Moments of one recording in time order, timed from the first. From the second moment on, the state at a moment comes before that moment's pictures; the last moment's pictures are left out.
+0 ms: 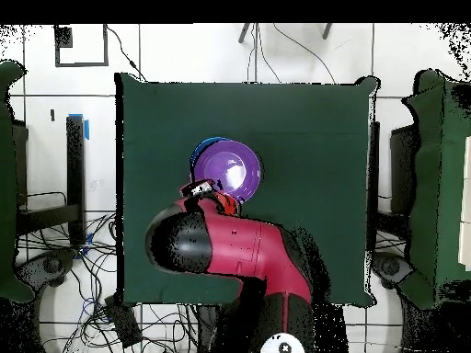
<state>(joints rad) -0.07 -1.00 -0.12 1.87 -0.01 0.49 2.67</state>
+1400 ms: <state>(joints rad) -0.13 -0.92 -0.04 1.81 -0.09 0.48 2.67</state>
